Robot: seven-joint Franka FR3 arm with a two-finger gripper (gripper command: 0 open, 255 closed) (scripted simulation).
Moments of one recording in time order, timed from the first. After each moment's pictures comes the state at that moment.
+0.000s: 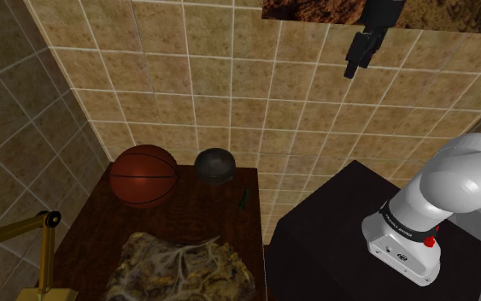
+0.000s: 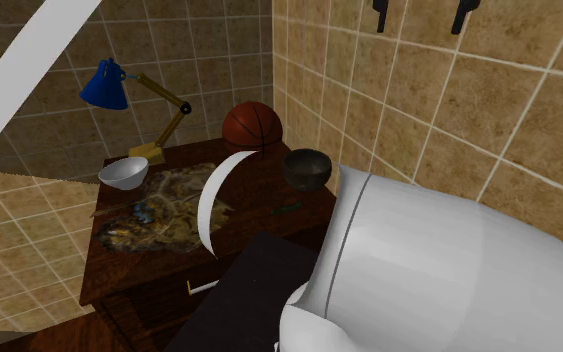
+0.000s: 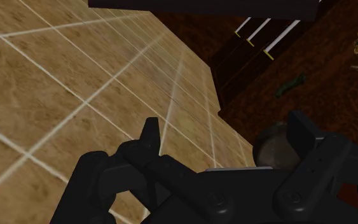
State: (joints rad) arm -0.01 -0.76 0.04 -2.31 0.01 1.54 -0.10
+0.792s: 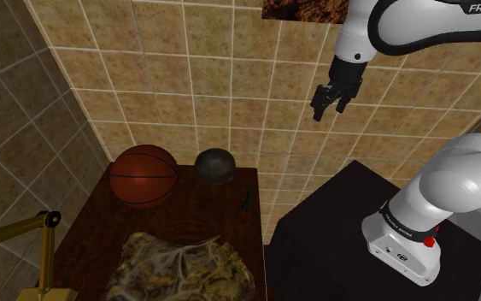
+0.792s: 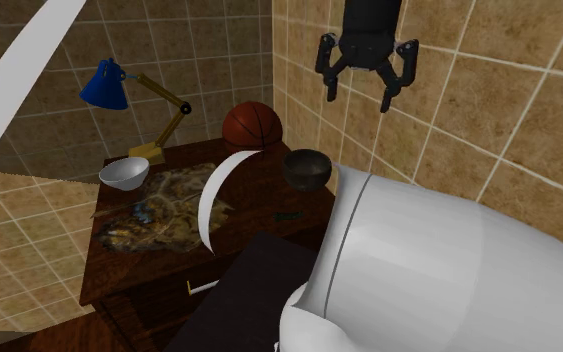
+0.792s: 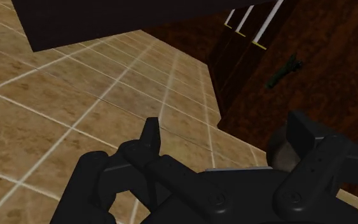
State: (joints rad) arm -0.02 -0.80 0.21 -2.61 0.15 1.81 0.23
